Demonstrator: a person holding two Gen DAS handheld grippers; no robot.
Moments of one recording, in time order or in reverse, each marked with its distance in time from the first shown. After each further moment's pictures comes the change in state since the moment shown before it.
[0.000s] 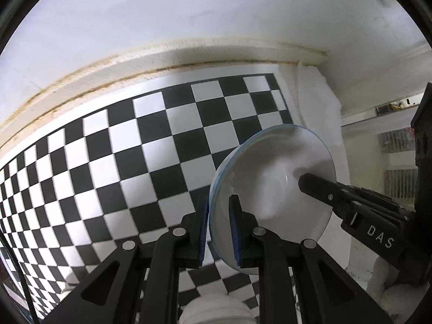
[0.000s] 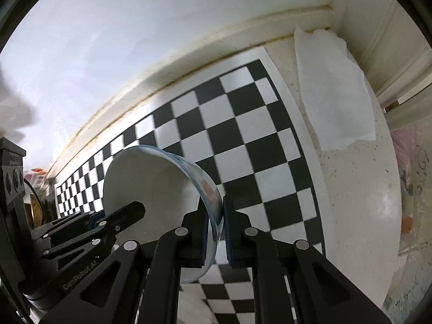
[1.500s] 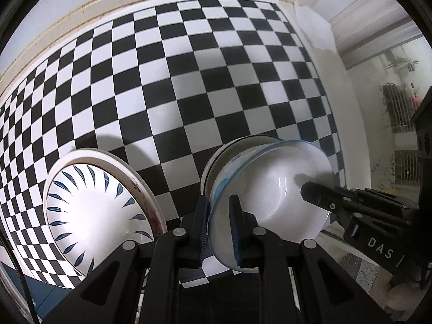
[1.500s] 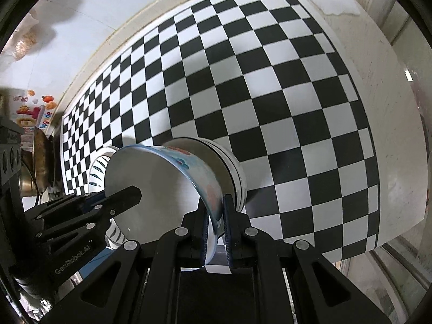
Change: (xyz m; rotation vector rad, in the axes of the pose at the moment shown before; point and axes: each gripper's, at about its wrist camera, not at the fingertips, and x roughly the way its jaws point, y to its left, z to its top) left arm -0.016 0.040 -0.201 -0.006 0.089 0.040; right arm -0.006 0.035 -0.225 -0.045 0.116 0.007
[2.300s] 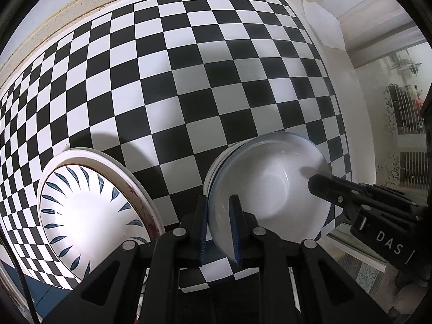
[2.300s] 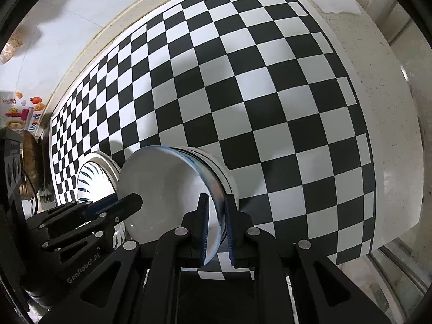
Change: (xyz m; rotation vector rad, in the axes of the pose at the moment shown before) left arm 0.015 0.005 0.006 -0.024 0.021 0.008; right arm 0.010 0.002 0.014 0.017 0.011 -0.059
